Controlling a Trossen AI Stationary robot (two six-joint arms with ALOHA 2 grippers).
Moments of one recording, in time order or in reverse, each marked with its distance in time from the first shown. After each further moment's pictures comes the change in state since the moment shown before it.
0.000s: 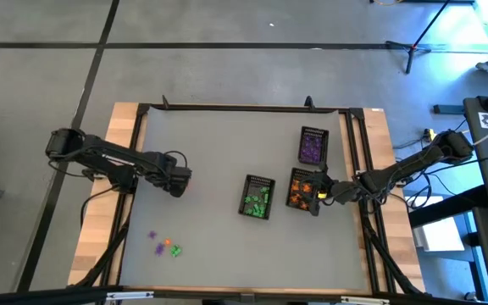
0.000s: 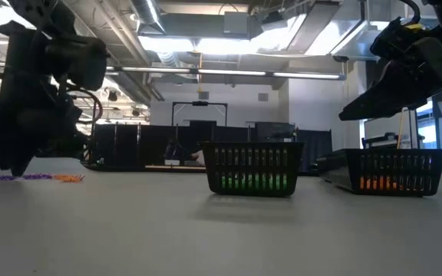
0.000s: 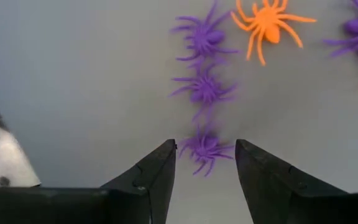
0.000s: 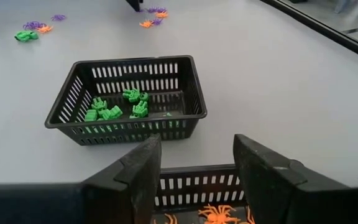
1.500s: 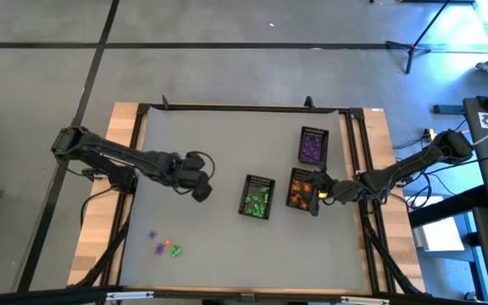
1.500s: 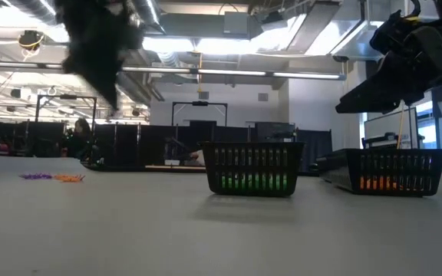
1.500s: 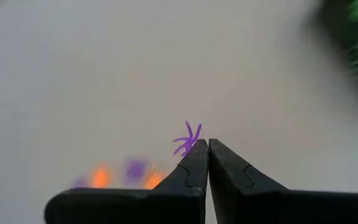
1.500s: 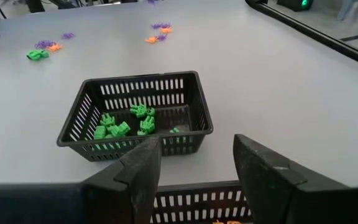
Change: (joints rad) left arm -0.169 0.071 0.423 0.089 -0.275 0.258; right arm 0.000 0.000 0.001 0.060 0.000 -0.004
